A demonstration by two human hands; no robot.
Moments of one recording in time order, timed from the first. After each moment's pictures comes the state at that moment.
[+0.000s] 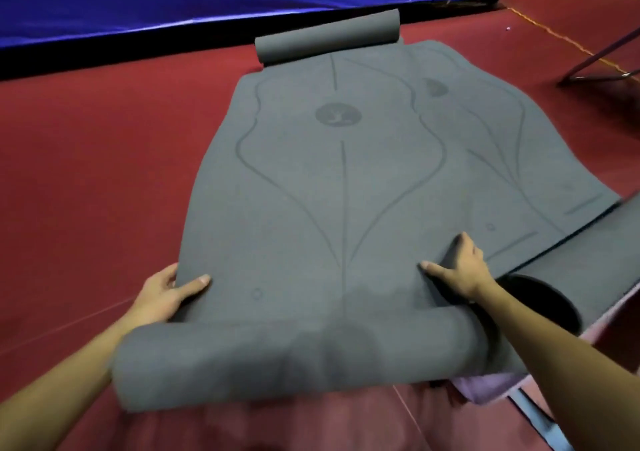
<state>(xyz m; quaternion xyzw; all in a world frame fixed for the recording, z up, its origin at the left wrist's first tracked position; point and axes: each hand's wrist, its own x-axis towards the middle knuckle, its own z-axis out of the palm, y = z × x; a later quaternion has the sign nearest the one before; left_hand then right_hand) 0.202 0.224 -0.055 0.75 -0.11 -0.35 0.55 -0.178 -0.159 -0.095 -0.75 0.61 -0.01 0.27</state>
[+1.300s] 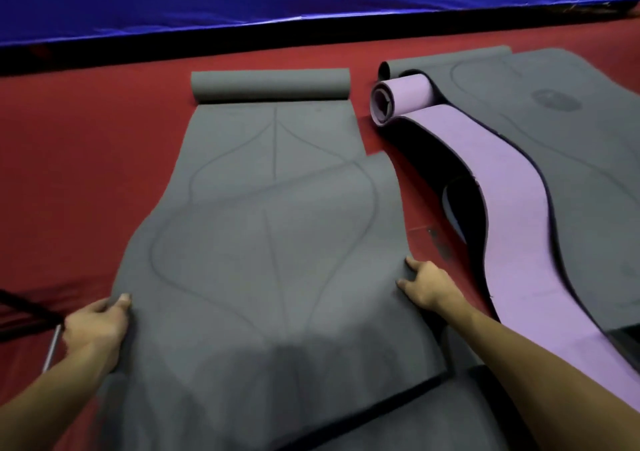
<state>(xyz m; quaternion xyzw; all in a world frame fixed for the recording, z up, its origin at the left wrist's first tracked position) 0.325 0.470 -0.130 0.87 0.23 -0.03 0.42 0.033 -0.002 -0.090 -0.84 0.45 0.13 0.29</state>
